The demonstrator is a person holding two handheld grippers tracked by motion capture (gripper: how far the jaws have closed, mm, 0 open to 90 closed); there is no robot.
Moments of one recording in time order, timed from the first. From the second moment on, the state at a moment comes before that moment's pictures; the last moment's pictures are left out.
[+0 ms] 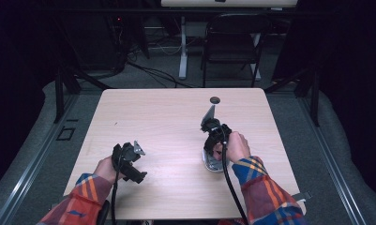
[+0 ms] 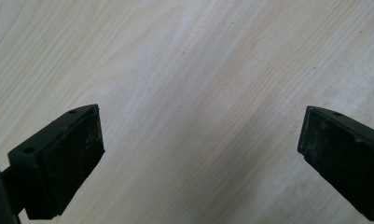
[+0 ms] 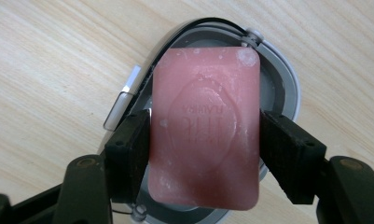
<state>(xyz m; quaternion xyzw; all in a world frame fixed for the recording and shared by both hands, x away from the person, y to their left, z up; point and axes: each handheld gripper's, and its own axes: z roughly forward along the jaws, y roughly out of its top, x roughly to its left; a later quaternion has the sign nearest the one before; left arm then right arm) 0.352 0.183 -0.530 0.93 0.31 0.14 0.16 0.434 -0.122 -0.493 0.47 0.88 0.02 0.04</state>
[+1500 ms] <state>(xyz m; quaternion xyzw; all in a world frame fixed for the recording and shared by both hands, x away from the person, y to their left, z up) 0.351 0.183 -0.530 0.93 0.31 0.14 0.16 0.358 -0.194 -0.442 0.42 0.89 0.15 0.09</state>
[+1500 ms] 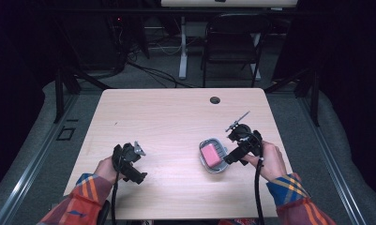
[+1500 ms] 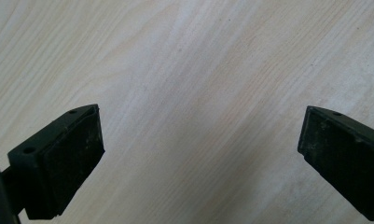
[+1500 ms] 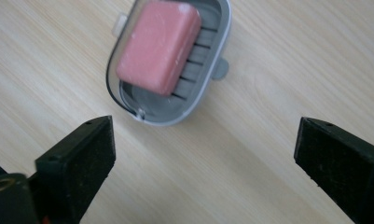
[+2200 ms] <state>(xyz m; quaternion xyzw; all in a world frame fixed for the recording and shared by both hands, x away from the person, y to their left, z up) 0.351 0.182 -0.532 0.93 0.31 0.14 0.15 0.333 -0.255 -0.461 0.45 0.88 0.12 0.09</state>
